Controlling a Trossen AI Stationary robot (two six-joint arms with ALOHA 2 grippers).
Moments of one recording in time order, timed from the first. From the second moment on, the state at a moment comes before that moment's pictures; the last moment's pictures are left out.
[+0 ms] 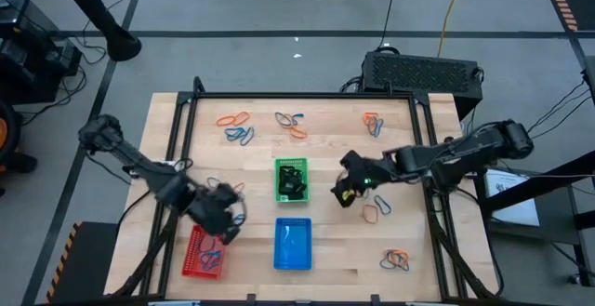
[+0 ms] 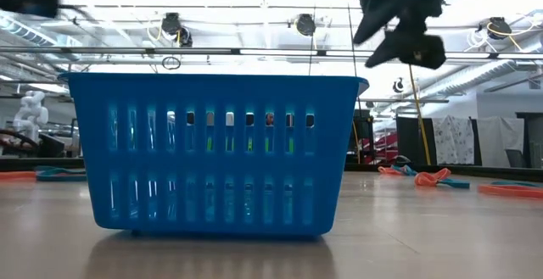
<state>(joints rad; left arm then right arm) -0.59 1.28 1.05 -0.89 -0.11 -1.34 0.17 1.31 0.94 -0.45 0.08 1.00</state>
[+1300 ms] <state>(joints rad) -0.97 1.54 1.01 -0.93 0.01 -1.98 -0.82 1.41 0.78 -0.59 0.16 0.49</state>
